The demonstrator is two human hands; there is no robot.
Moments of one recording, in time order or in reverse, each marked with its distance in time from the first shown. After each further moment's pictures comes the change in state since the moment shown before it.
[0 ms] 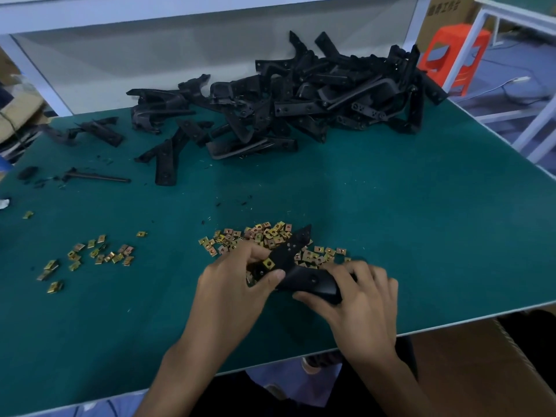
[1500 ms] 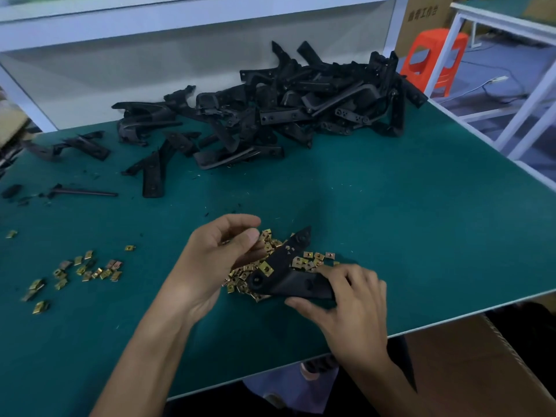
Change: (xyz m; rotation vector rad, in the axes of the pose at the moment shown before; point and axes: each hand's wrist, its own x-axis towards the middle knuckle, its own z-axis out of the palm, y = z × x) left_hand 0.049 0.020 -0.013 -0.920 -0.170 -0.204; right_hand -0.002 0.000 -0.002 0.122 0.104 -0.002
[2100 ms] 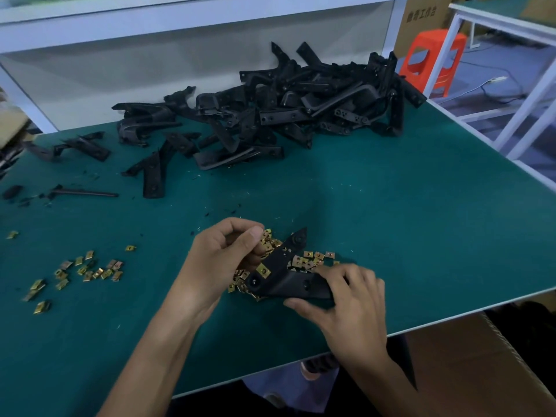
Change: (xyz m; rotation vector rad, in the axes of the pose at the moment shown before) left_hand -0.002 -0.007 0.002 0.124 0.002 0.063; right_hand 0.000 0.001 0.002 -0.011 -0.005 -0.027
